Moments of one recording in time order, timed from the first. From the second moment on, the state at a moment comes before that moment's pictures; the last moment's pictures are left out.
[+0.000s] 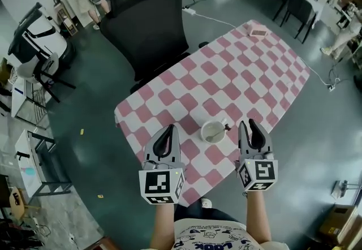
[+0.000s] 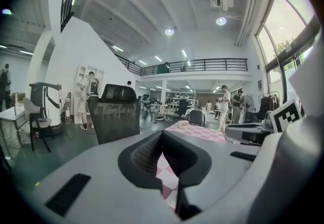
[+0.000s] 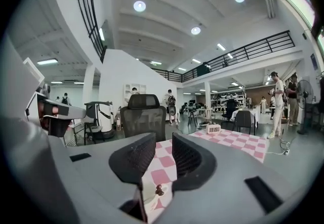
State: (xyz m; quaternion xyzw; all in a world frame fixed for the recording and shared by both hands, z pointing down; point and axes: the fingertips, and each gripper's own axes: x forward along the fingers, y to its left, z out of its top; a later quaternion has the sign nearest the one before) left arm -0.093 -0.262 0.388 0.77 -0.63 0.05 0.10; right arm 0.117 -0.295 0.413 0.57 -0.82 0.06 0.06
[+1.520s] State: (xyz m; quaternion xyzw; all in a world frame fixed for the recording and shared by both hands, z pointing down) left arm -0.055 -0.167 0.272 0.77 -0.64 -0.01 0.00; right arm 0.146 -0.203 0.283 0.57 -0.82 -0.02 -0.03
